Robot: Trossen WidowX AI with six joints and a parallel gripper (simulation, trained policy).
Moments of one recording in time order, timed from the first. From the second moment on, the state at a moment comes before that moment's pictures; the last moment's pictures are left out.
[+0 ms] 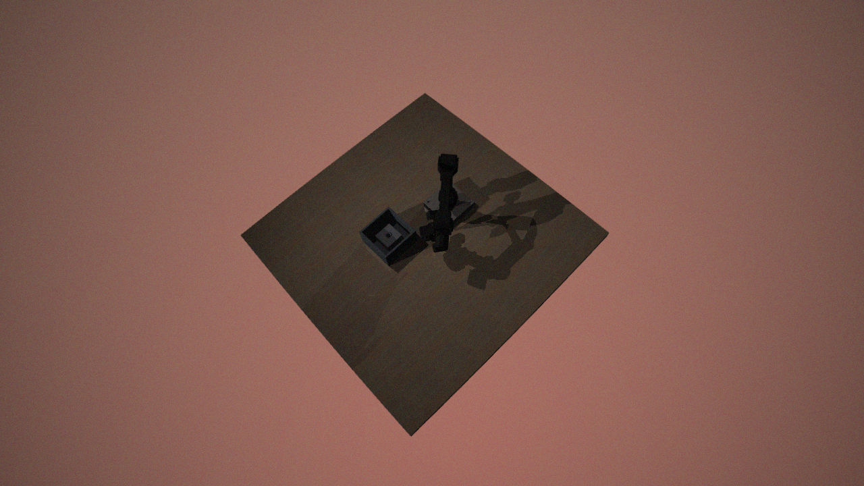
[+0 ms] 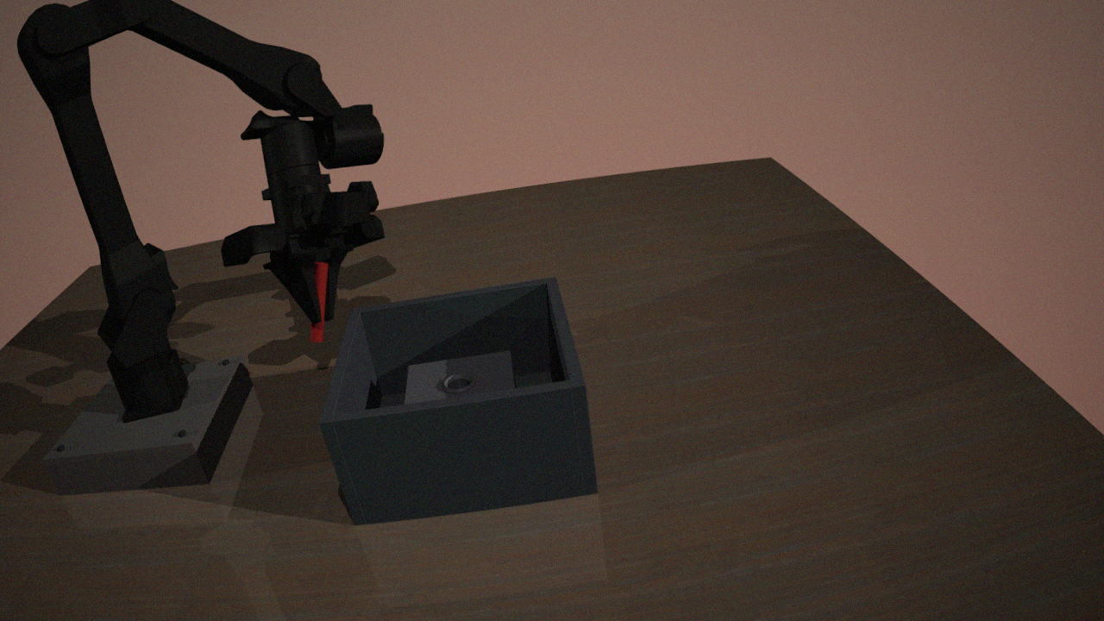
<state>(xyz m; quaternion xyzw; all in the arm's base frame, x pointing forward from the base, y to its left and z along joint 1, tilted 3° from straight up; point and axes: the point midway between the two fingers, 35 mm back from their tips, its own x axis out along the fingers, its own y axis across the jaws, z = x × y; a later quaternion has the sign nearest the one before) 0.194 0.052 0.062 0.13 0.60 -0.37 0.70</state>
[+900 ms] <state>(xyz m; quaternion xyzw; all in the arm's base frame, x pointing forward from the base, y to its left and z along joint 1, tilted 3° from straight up) 0.253 -0.033 0.132 0.22 0.49 -0.46 0.71</state>
